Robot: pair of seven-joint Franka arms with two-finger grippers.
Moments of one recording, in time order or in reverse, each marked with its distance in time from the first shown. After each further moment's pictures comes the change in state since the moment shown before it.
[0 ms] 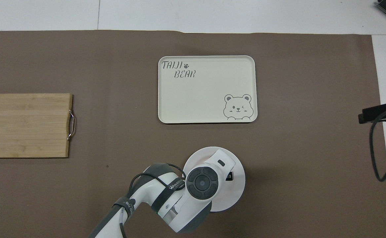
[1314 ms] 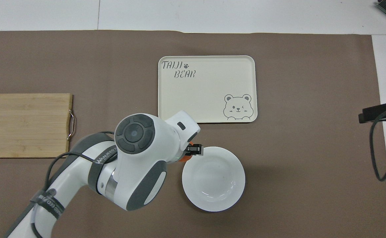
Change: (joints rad) left arm 0.241 -0.161 -0.022 0.075 -0.068 -0.255 0.350; right arm 0.000 0.001 0.000 0.003 0.000 0.000 0.000
